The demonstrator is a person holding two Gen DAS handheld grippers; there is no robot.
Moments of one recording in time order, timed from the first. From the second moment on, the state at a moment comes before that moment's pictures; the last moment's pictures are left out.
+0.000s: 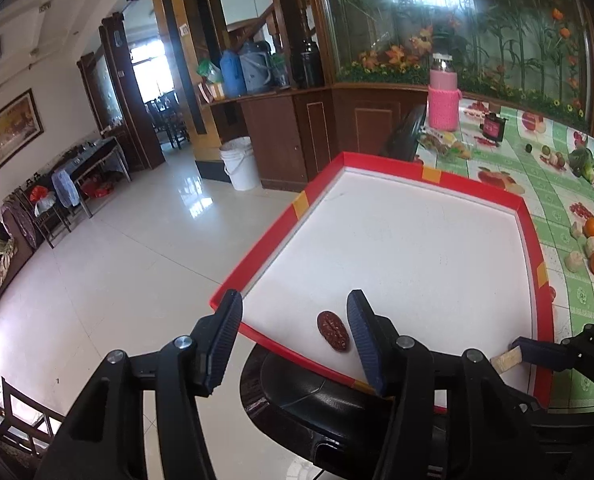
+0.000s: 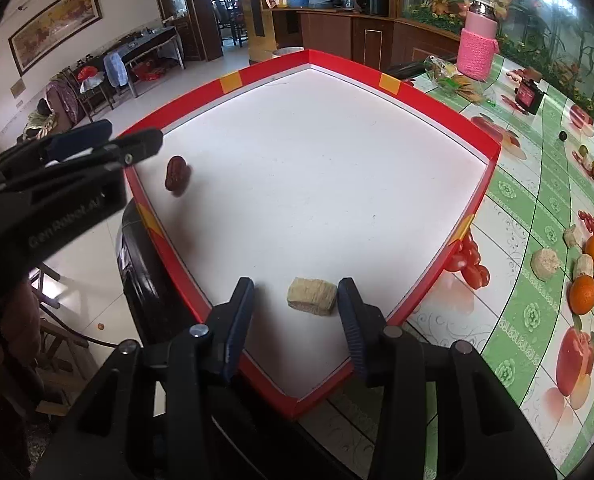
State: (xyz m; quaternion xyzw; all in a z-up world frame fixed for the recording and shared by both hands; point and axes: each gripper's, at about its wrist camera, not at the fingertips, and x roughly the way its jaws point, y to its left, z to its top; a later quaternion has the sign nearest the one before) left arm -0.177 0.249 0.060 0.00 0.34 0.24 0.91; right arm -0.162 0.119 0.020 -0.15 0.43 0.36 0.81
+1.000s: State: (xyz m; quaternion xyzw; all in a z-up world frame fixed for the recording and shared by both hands) left arm -0.181 0.196 0.083 0.05 0.32 0.22 0.92; right arm -0.136 0.005 0.061 -0.01 0.39 0.30 0.87
